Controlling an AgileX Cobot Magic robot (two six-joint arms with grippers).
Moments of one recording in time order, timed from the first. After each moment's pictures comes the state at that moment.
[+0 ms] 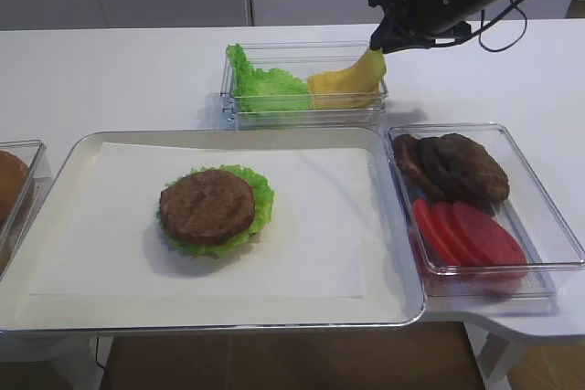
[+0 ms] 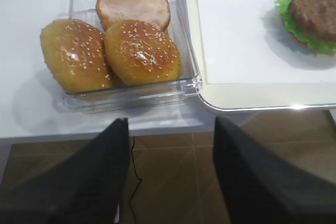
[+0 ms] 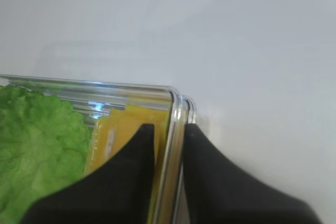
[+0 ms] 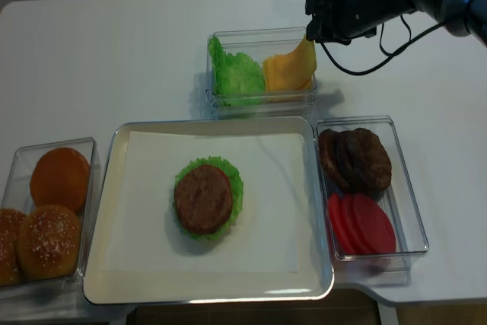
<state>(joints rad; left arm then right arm) 0.00 -0.02 -0.49 0.01 1.18 -0.08 0.14 2.12 -1.76 0.78 0.73 -0.39</state>
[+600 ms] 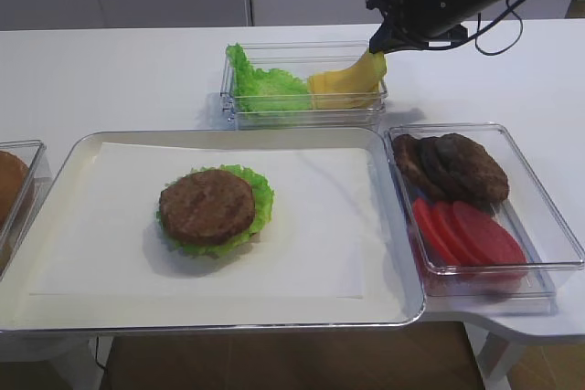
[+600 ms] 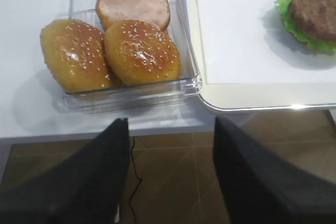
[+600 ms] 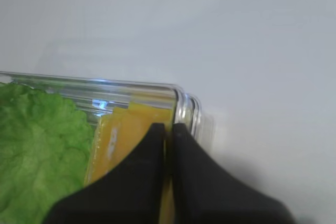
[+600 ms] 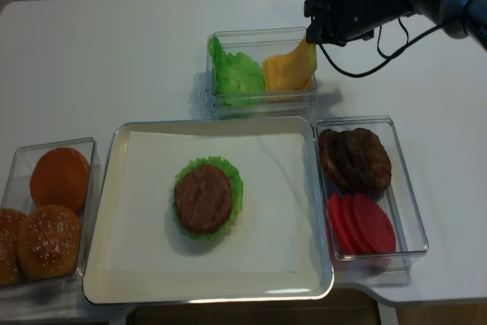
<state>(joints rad) 0.00 -0.02 -0.49 0.01 1.18 -0.08 0.14 2.13 -1.76 0.80 0.74 -0.41</state>
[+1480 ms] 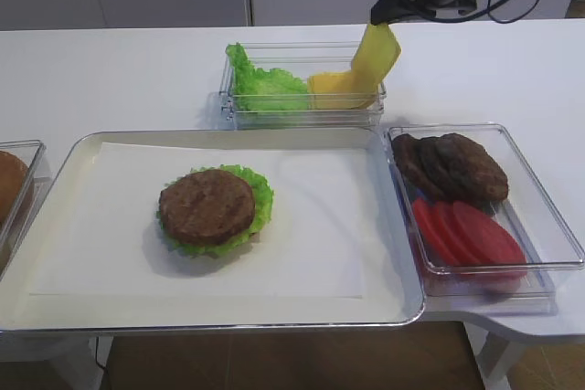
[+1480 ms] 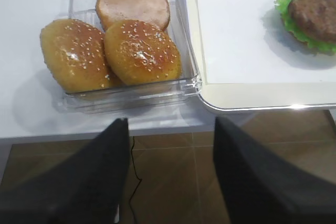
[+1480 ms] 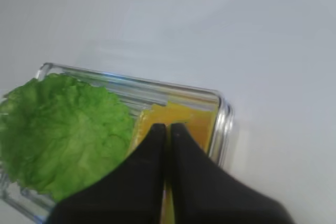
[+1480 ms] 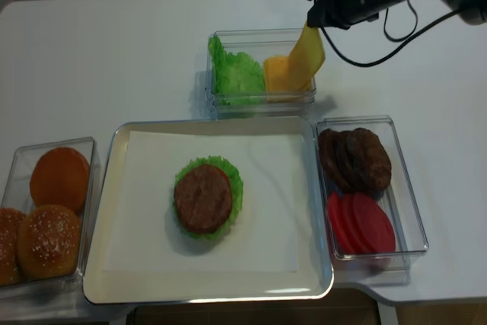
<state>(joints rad) 0.00 -0.02 -0.49 0.01 1.18 -0.08 0.14 2.04 -1.76 0.80 0.80 -0.44</state>
